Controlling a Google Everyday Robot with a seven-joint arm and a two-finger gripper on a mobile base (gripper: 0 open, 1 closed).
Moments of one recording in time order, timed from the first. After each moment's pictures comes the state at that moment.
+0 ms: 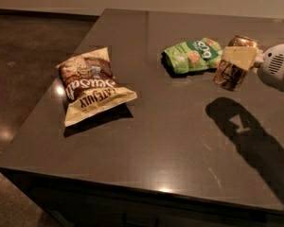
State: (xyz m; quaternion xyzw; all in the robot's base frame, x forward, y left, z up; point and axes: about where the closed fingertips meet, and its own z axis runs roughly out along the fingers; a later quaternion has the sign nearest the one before) arm 0.554 -0.237 0.965 -0.82 0.03 -0.53 0.20
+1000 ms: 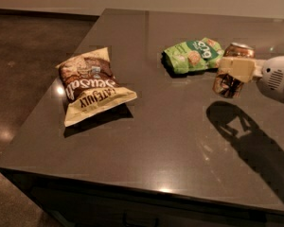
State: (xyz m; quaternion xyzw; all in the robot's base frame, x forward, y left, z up) arm 0.540 -0.231 0.956 -0.81 -0.05 -0.56 0.19
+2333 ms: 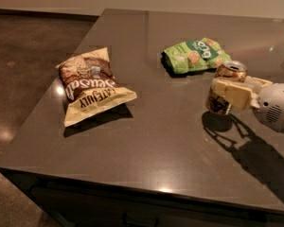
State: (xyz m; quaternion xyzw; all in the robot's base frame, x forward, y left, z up) arm 0.506 -0.210 0.930 -0.75 -0.14 -0.60 0.22
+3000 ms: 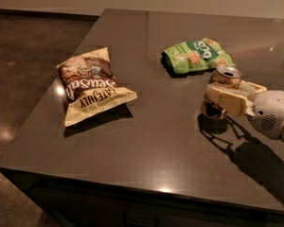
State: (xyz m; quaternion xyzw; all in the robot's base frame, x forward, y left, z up) arm 0.498 -0.199 0.921 -0.74 -0.17 -0.61 0.24
